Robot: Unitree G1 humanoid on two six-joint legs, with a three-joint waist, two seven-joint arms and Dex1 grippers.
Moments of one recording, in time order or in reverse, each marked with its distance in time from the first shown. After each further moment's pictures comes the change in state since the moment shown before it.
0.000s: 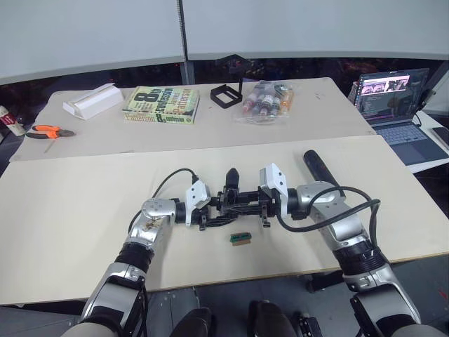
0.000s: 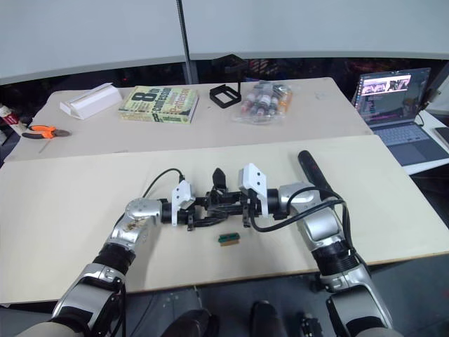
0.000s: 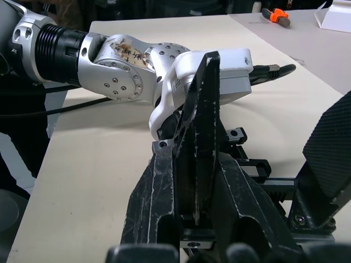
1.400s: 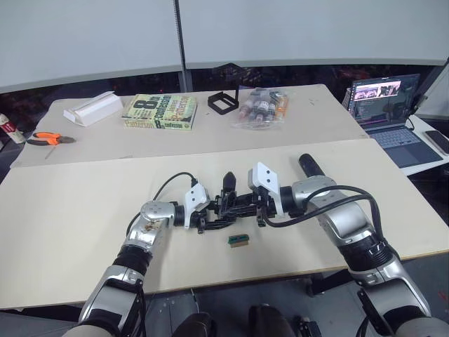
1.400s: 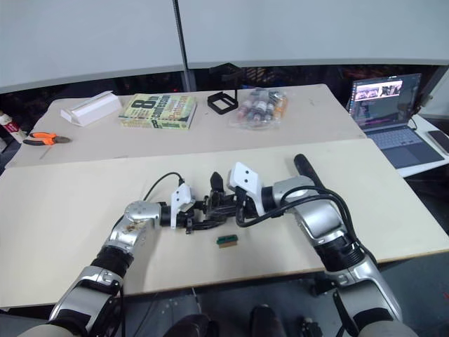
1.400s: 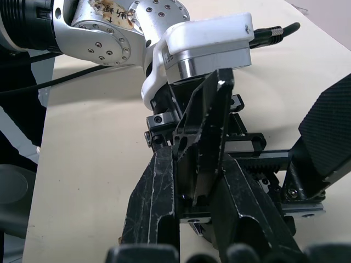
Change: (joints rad) left arm 0.023 0.013 -0.002 -0.022 0.011 0.041 0.013; right arm -0.070 -0.073 0.097 -0.124 -0.035 0.303 -0.092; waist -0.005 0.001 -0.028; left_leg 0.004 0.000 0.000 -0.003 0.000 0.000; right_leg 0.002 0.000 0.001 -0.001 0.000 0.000
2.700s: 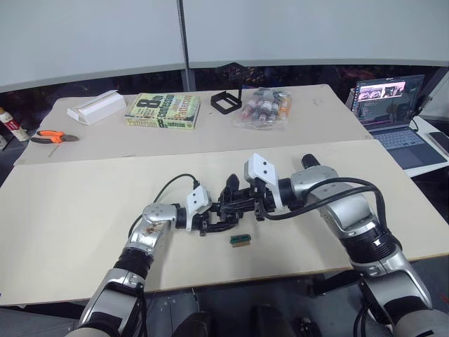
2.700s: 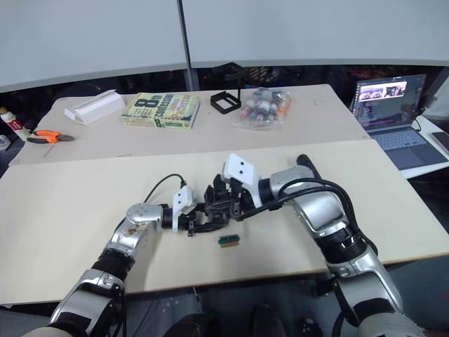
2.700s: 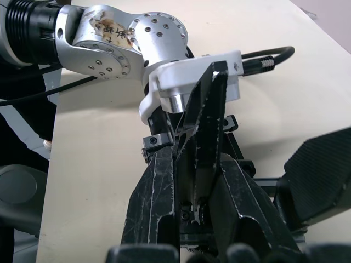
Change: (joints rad) left arm 0.021 -0.006 -0.011 -0.031 -0.003 -0.002 0.012; right arm -0.070 -0.018 0.006 -0.082 0.035 0.117 0.008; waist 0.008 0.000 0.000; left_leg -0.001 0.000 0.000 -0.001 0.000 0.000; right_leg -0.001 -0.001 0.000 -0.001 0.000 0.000
